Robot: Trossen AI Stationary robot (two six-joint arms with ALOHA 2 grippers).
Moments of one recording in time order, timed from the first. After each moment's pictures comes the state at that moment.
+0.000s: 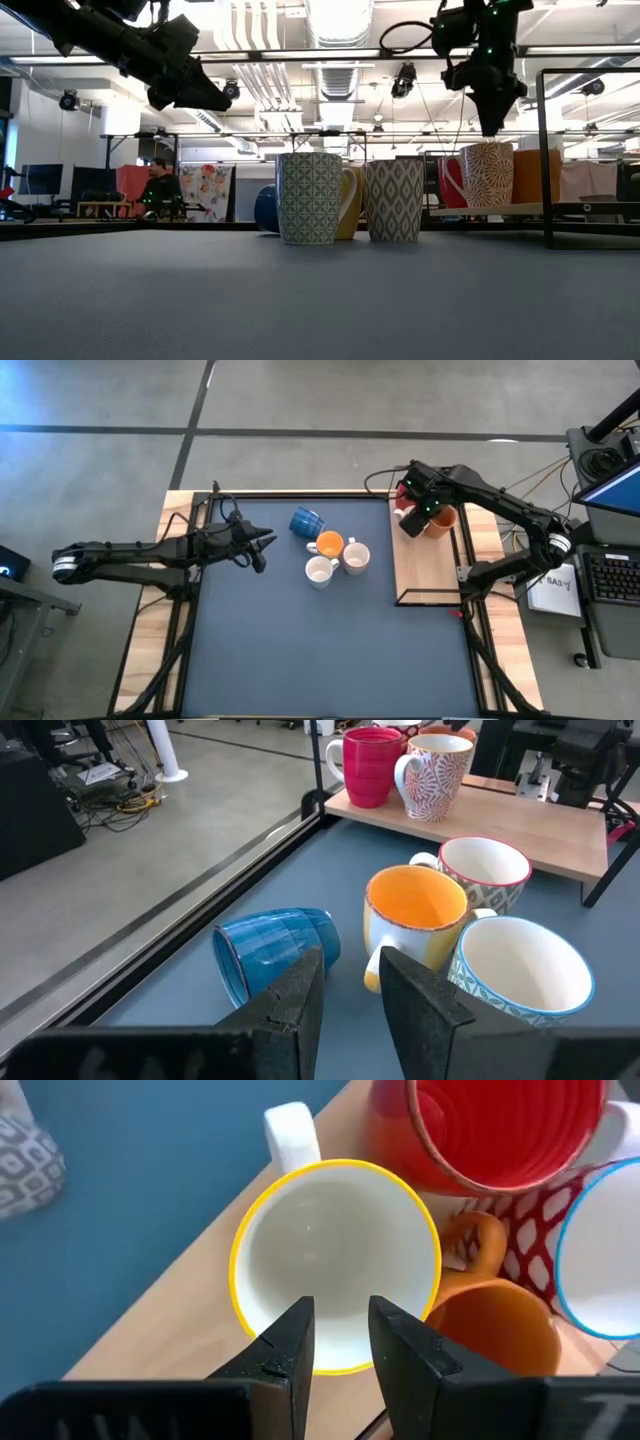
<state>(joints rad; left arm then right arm) 0.19 0.85 0.51 -0.02 -0.33 -0.11 -0.67 1.36 1.29 -1.28 0.13 0.09</state>
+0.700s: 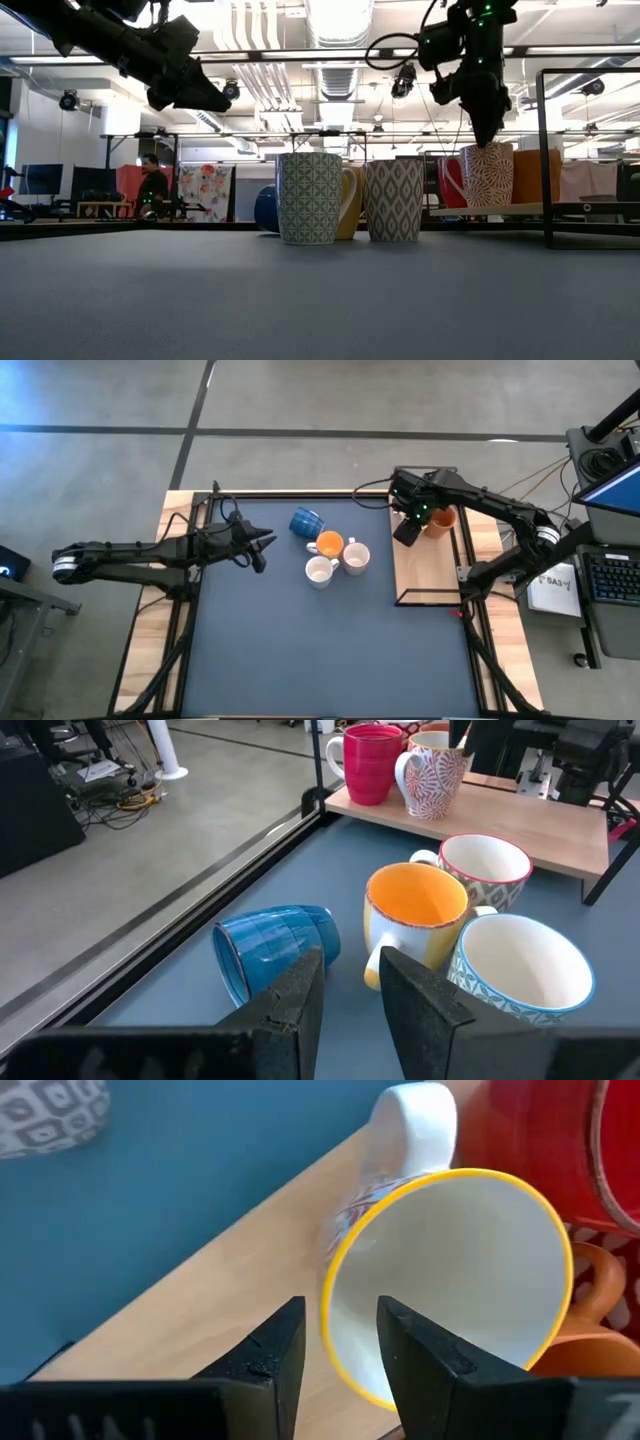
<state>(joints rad) 0.19 0.85 0.51 -0.02 -0.33 -0.12 -0.61 1.45 1.29 -1.28 0.06 0.01</state>
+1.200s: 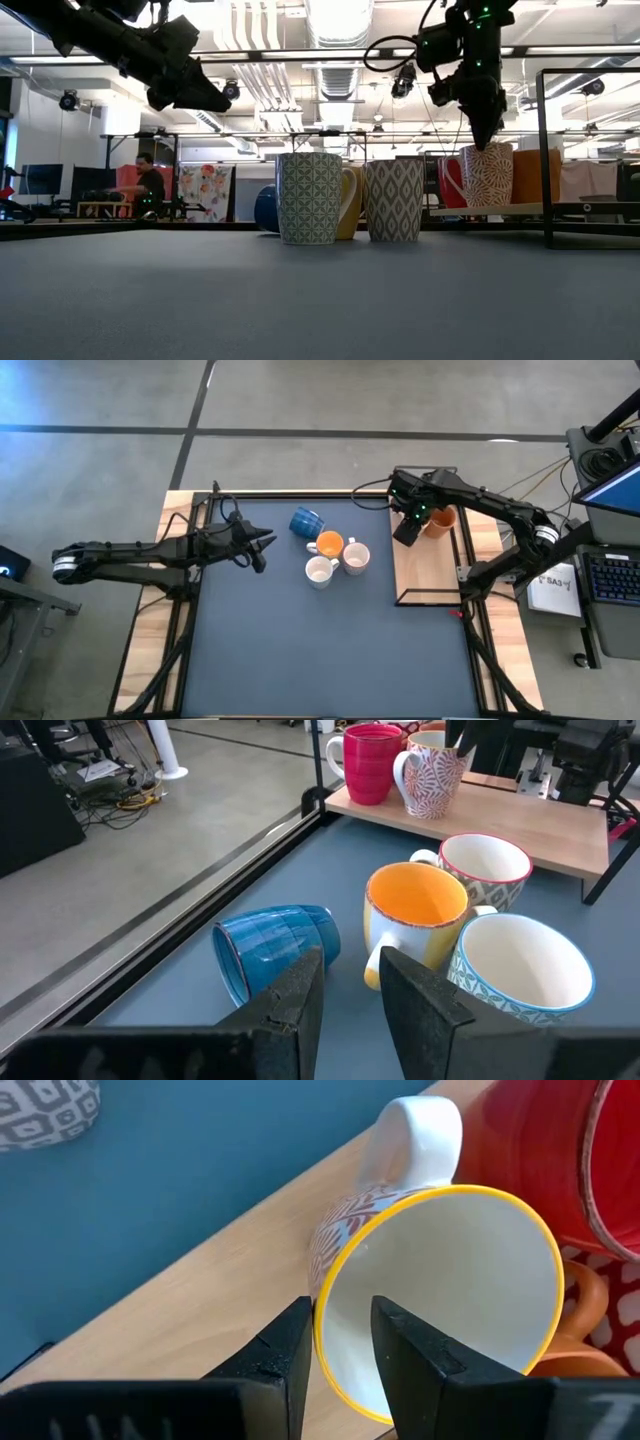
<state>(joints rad) 0.19 0.85 0.51 -0.02 -0.33 -0.12 -0.61 1.46 1.29 -1.27 0.08 -0.03</state>
